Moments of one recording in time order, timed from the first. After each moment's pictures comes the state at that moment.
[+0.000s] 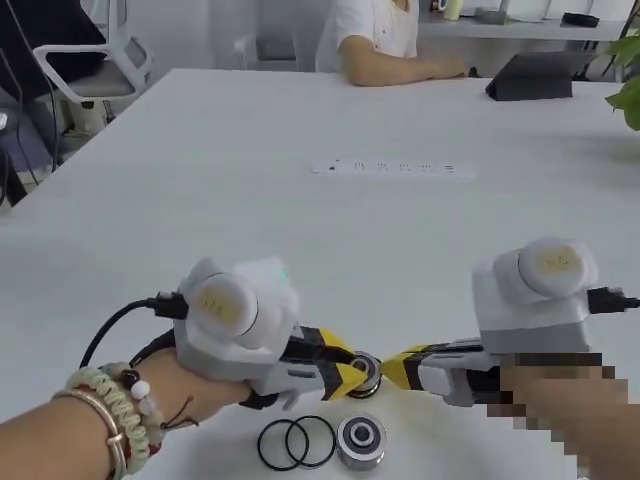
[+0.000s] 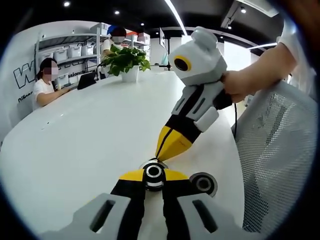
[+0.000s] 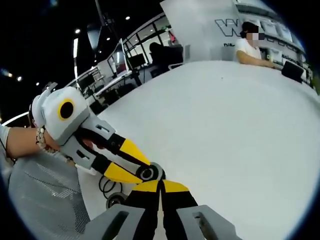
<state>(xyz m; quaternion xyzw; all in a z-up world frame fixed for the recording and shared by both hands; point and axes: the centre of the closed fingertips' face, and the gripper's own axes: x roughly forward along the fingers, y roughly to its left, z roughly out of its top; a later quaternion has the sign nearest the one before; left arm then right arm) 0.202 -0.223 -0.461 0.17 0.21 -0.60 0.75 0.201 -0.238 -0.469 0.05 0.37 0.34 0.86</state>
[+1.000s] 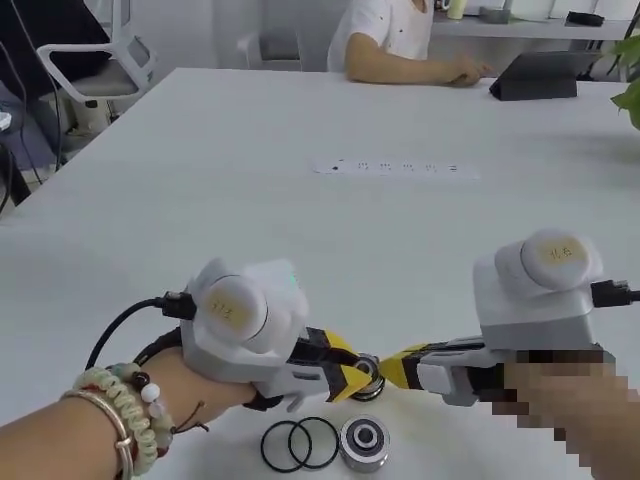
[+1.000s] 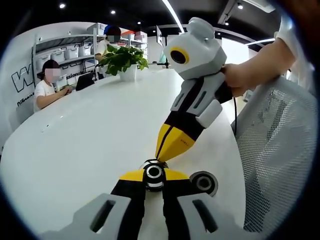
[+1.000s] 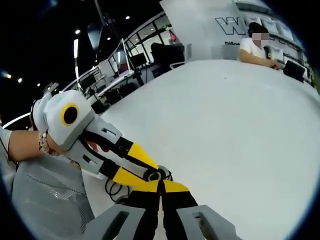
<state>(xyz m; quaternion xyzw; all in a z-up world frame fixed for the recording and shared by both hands) 0.202 -0.223 -0.461 0.19 0.20 -0.60 0.75 0.200 -0.229 -0.461 0.05 0.37 0.34 0.86</state>
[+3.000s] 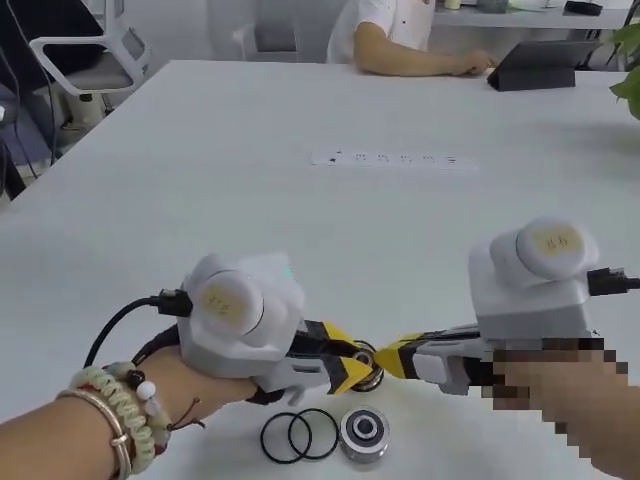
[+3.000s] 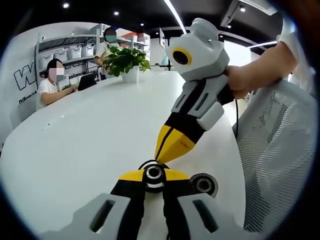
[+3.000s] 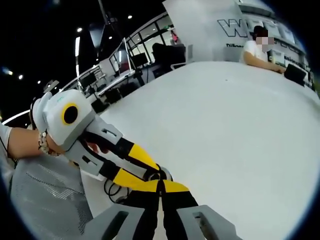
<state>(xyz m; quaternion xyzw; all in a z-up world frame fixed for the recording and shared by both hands) 0.202 -0.224 -0.461 0.18 0.20 -0.60 0.76 0.200 -0.228 -0.461 0.04 0.37 0.34 0.86</state>
